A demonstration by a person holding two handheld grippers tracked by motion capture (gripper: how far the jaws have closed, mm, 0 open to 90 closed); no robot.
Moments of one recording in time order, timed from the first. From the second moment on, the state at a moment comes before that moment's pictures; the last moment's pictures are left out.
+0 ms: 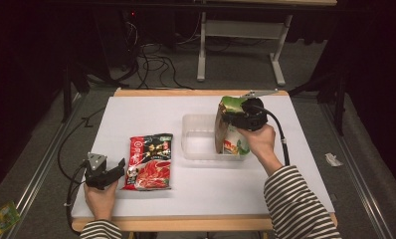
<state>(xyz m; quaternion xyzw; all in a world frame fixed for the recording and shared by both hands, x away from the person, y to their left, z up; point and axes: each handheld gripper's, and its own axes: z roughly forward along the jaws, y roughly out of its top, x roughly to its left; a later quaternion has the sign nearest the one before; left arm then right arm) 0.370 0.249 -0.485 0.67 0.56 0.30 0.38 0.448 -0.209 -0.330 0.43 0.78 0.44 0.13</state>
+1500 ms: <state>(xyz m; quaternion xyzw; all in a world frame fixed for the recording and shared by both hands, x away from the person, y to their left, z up) 0.376 0.254 -0.485 0.69 0.56 0.25 0.39 0.364 -0.320 -0.389 0.47 0.74 0.43 0.21</state>
